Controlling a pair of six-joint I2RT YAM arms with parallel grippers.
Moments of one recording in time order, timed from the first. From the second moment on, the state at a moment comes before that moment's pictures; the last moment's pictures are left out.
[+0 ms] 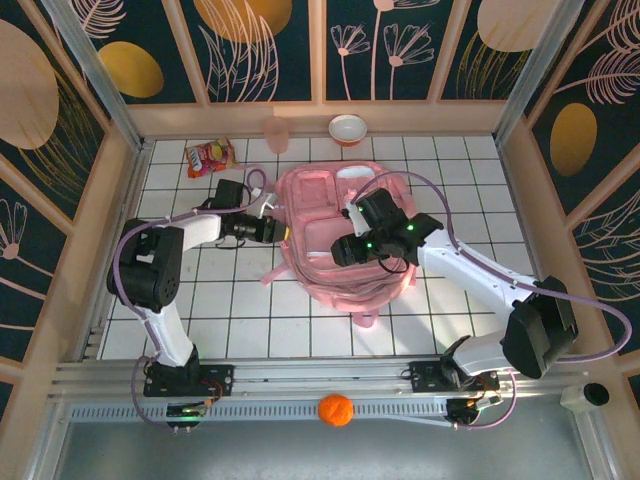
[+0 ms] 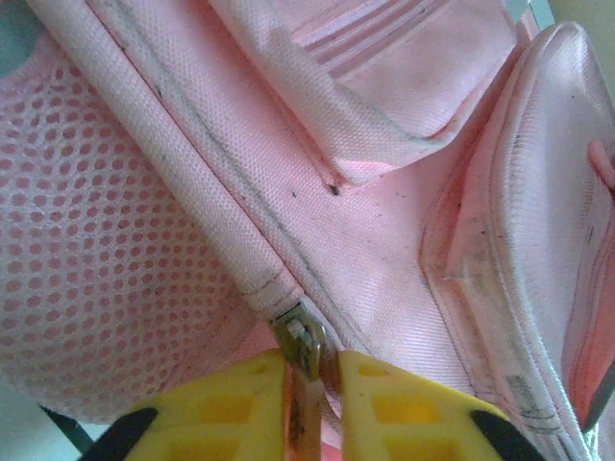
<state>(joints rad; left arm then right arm) -0.24 1.83 1.01 -0.17 0.81 -0.07 0.71 1.38 1.06 -0.66 -0.21 0.32</state>
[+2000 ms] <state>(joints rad) -0.42 1.50 0.72 -0.10 0.45 0.04 0.76 1.35 0.98 -0.50 0.07 0.76</state>
